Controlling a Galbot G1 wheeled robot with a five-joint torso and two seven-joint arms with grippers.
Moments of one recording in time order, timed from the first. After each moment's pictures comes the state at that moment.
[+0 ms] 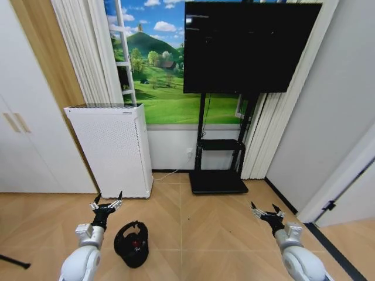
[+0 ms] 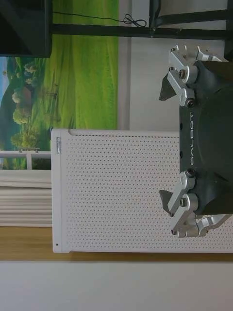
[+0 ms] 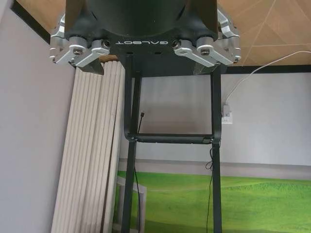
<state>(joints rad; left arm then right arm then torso) 1.39 -1.31 -0.75 -1.92 -0.33 0.02 0.03 -1.49 1.00 0.69 1.86 0.57 -0.13 0.20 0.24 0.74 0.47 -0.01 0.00</state>
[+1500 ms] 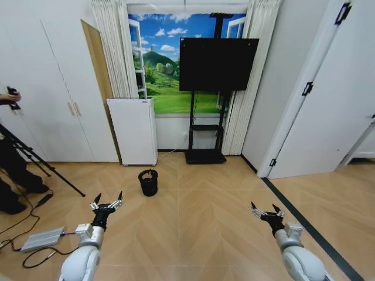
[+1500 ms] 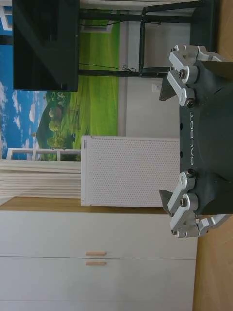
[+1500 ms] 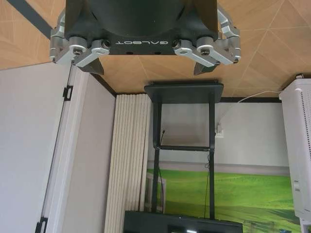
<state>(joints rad) 1.39 -1.31 -0.75 -1.92 -0.33 0.02 0.03 -1.49 1.00 0.69 1.86 0.57 -0.13 0.20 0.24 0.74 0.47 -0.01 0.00</state>
